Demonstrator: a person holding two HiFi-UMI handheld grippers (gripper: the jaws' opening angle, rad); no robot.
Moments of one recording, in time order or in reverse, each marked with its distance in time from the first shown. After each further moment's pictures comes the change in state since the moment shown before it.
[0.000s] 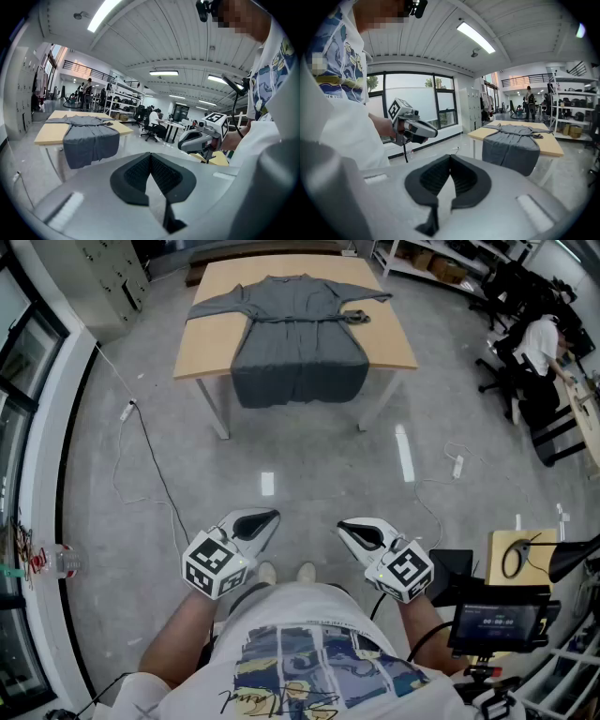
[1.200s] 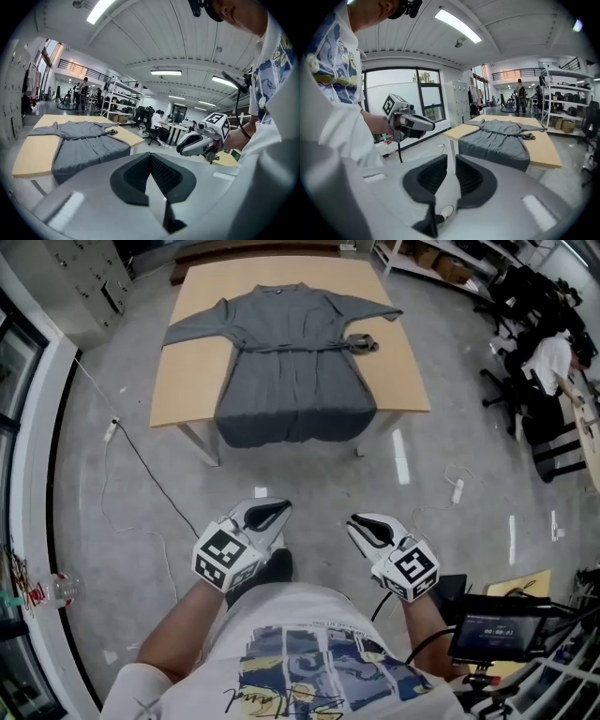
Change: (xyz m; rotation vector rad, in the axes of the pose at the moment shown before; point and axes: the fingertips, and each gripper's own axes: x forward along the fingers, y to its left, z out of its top) left arm 0.147 0.164 0.093 0.018 0.001 -0.050; right arm 0.092 -0.208 0.035 0.081 0.083 -0.088
